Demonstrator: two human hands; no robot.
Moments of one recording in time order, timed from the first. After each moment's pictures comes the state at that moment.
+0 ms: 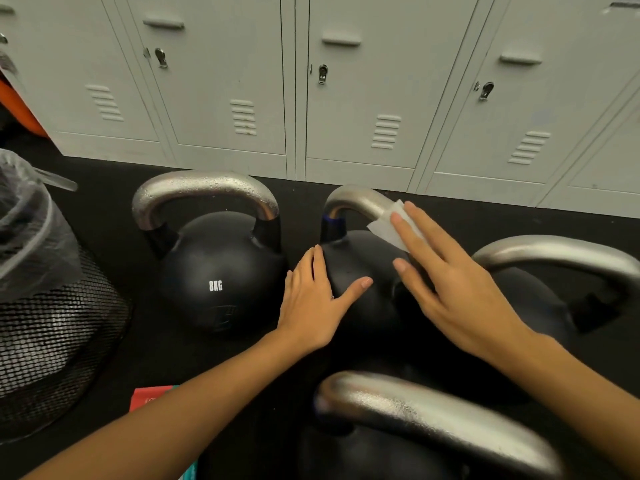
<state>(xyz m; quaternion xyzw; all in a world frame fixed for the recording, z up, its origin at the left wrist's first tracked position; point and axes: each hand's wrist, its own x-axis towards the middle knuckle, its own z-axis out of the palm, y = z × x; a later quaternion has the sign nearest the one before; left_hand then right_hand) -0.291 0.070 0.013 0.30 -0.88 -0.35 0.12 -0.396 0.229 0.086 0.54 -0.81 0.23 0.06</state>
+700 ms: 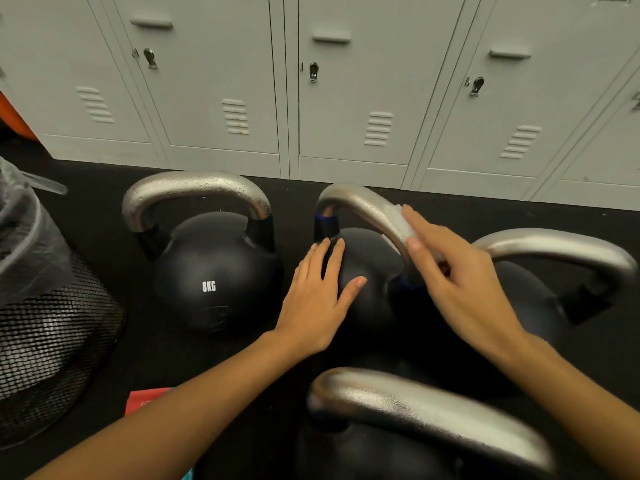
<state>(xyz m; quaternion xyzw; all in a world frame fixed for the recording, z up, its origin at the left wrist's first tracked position) -0.291 0.072 0.010 0.20 -0.93 -0.28 0.12 -0.388 0.234 0.095 0.43 -0.80 0.42 0.00</state>
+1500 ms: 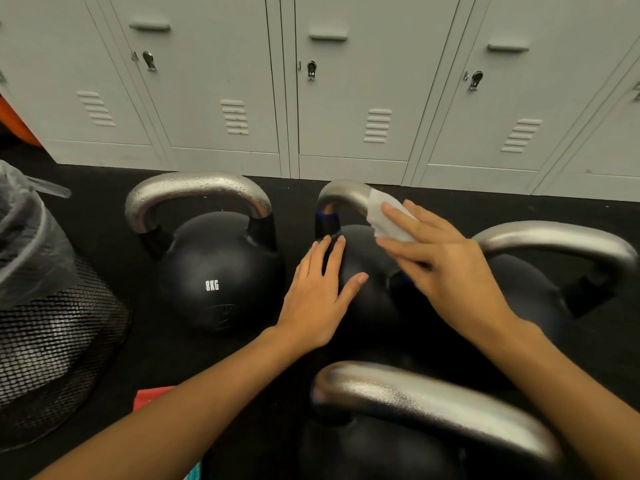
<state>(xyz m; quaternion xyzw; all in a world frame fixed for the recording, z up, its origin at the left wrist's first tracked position) -0.291 0.070 0.009 0.19 -0.93 -0.29 0.13 -0.401 0.221 0.080 0.55 -0.78 0.28 0.14</state>
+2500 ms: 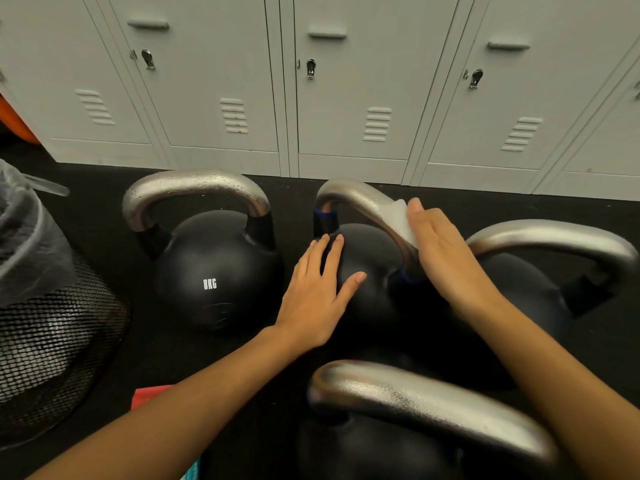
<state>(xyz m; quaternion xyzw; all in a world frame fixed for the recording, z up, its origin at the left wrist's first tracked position) -0.291 0.071 0.010 0.20 -0.93 -0.28 0.13 -0.399 0.204 0.103 0.26 -0.83 0.47 -0.15</state>
